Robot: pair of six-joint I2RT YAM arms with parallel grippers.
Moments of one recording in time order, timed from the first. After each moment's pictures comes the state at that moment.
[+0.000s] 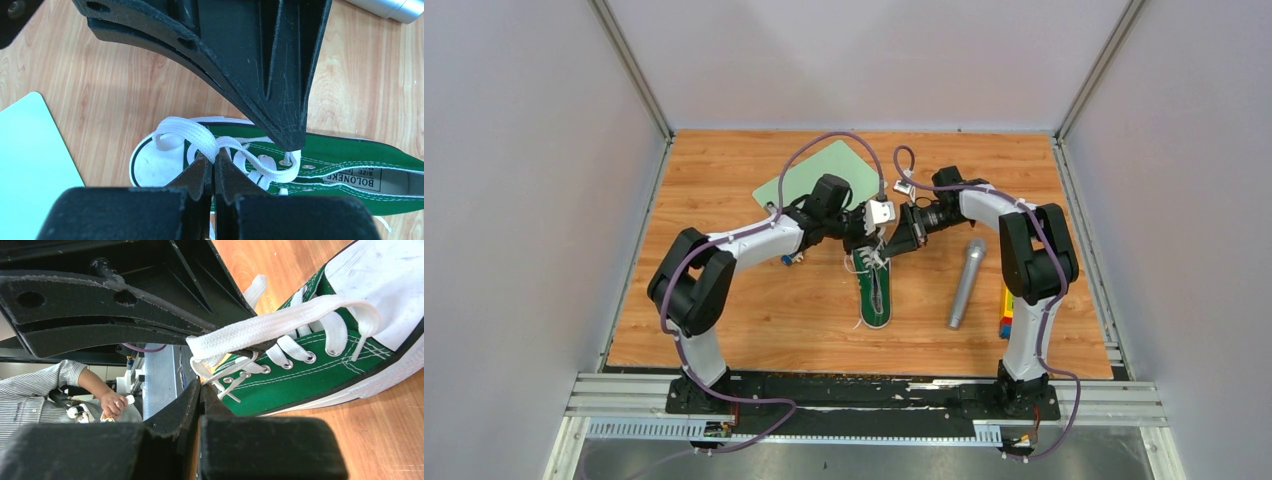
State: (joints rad) left arm -0.64 1.79 1.18 -0.08 0.59 0.57; right arm 0.27 2.00 1.35 -0.73 -1.32 -0.23
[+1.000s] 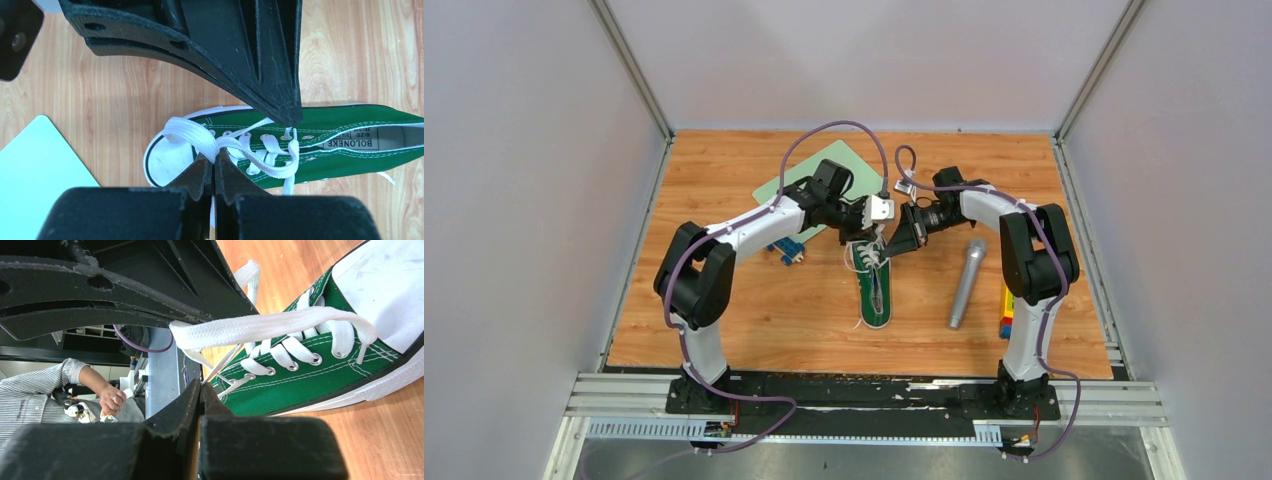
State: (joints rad) left arm -0.60 1.84 1.36 -0.39 0.69 0.80; right arm 0.27 2.00 1.34 -0.72 -1.34 -0.24
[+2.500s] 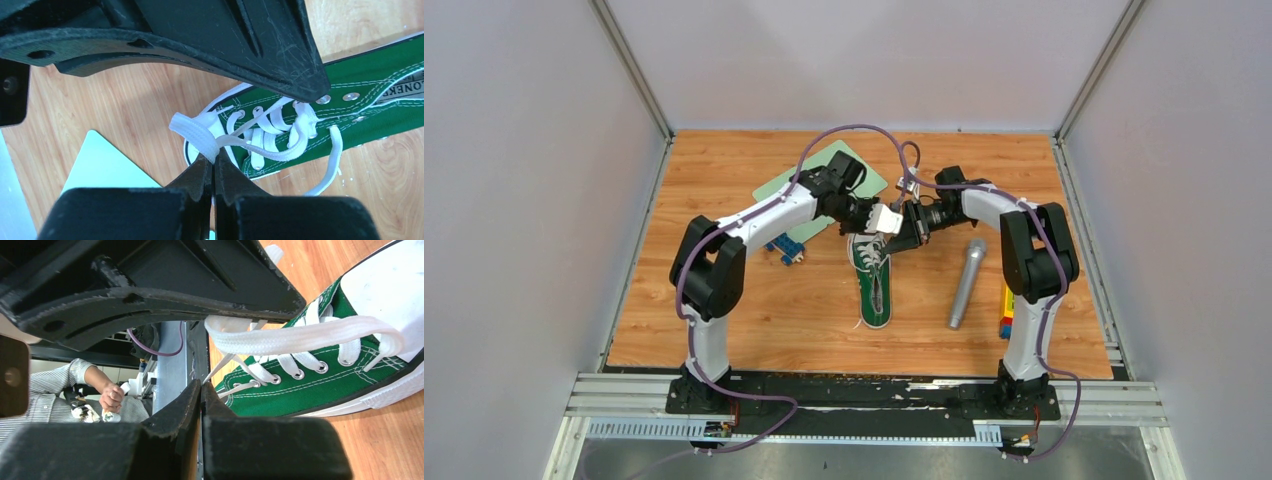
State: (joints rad) left arm -0.62 1.95 1.60 -0.69 0.59 1.21; right arm 0.25 2.01 1.35 -0.72 -1.39 -0.24
